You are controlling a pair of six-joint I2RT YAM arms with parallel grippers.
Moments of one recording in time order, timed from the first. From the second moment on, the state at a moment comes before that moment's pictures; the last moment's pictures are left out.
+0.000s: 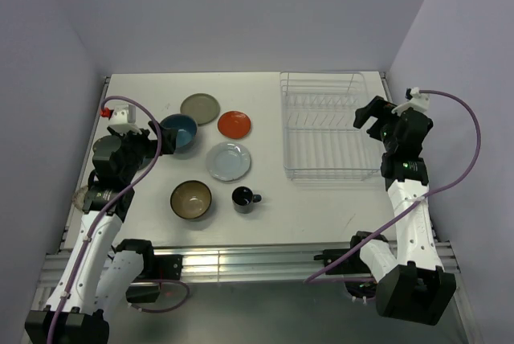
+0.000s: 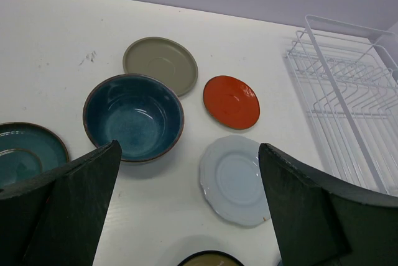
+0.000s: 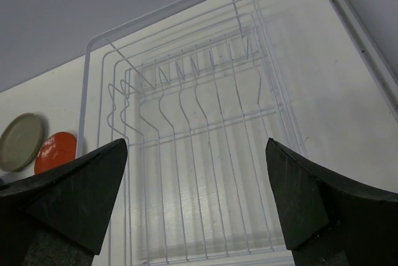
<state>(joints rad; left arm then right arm) -0.09 0.73 0.66 -0.07 0.14 -0.30 -0.22 0.92 0.81 -0.15 -0.12 0.34</state>
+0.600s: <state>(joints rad) -0.09 0.77 0.66 -0.08 0.14 -0.34 -0.12 0.94 0.87 -0.26 -0.54 0.02</state>
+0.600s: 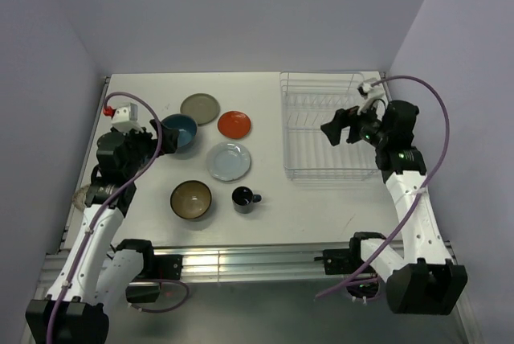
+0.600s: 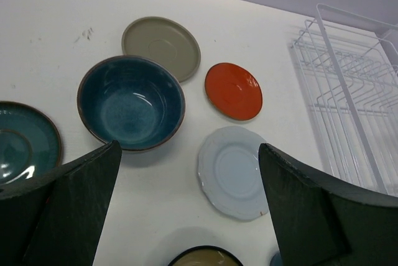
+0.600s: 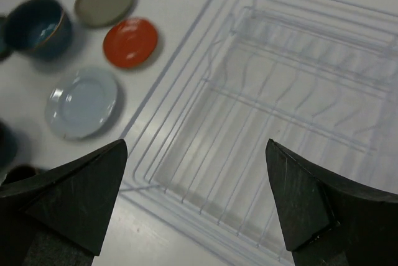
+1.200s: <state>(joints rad) 0.17 1.27 0.79 -0.13 0.32 -0.68 0.02 1.10 0.93 -0.48 -0.90 -0.34</state>
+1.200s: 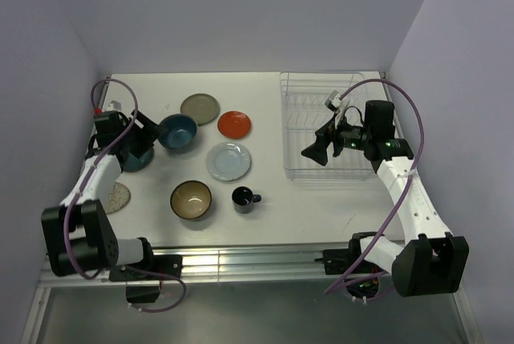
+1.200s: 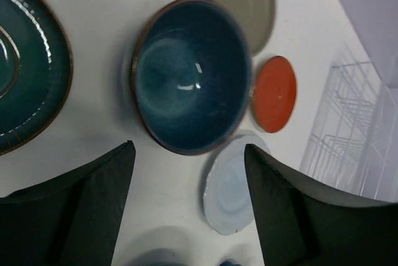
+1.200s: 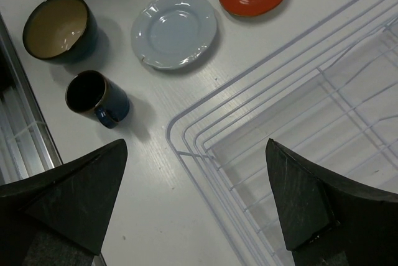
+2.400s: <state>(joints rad) 0.17 1.75 1.00 -0.17 0.33 -0.68 0.01 1.09 0.93 -0.50 -0.94 -0.41</state>
